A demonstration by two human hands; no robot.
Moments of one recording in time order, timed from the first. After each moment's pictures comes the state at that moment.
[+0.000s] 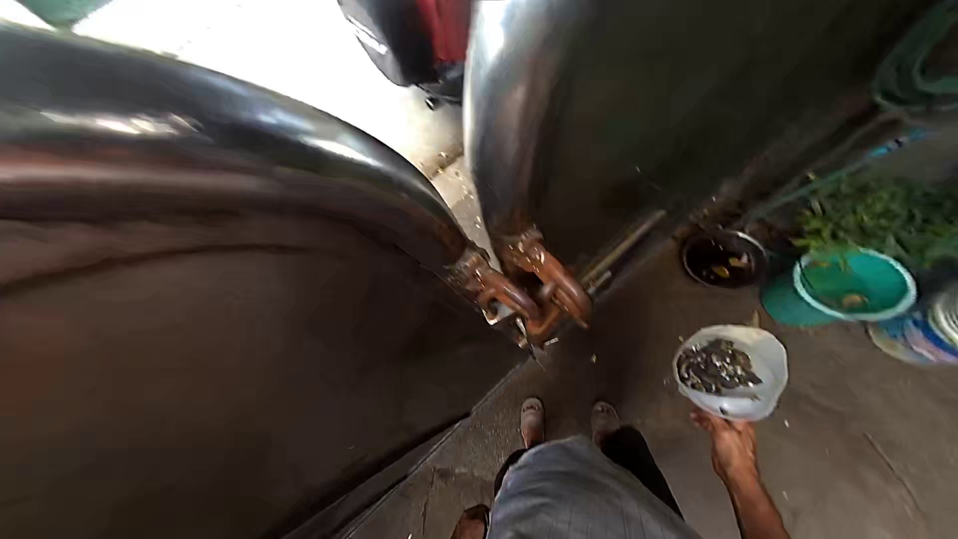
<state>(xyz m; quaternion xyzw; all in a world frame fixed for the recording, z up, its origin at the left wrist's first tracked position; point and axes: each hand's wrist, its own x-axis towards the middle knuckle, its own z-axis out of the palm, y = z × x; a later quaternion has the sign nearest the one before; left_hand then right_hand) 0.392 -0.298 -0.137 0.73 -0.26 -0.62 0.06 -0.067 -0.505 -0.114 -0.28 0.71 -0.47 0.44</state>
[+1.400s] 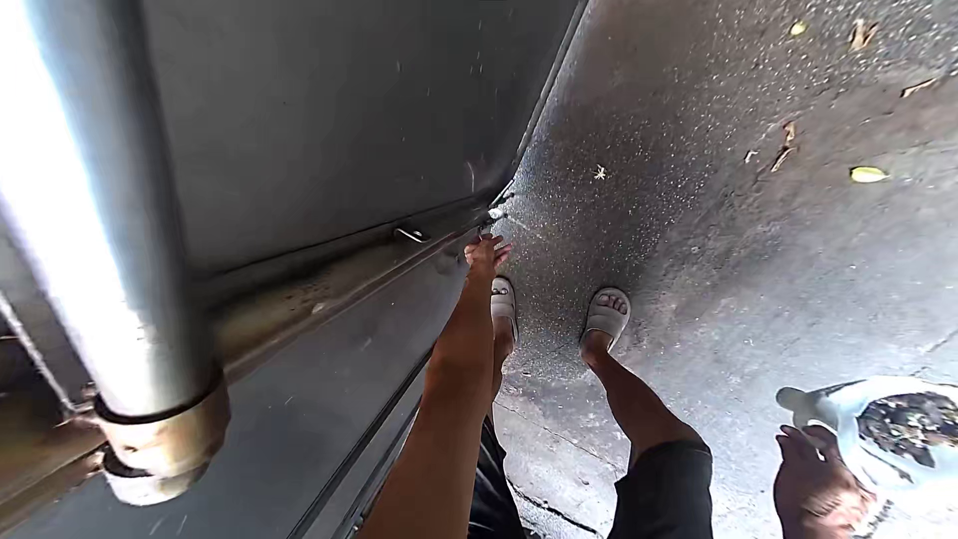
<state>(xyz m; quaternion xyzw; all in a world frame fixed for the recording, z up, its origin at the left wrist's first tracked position) 0.272 -0.648 -0.569 0.60 -0.34 -0.69 0.24 -0.084 -0.244 -0.449 0.10 0.81 -0.50 0.29</state>
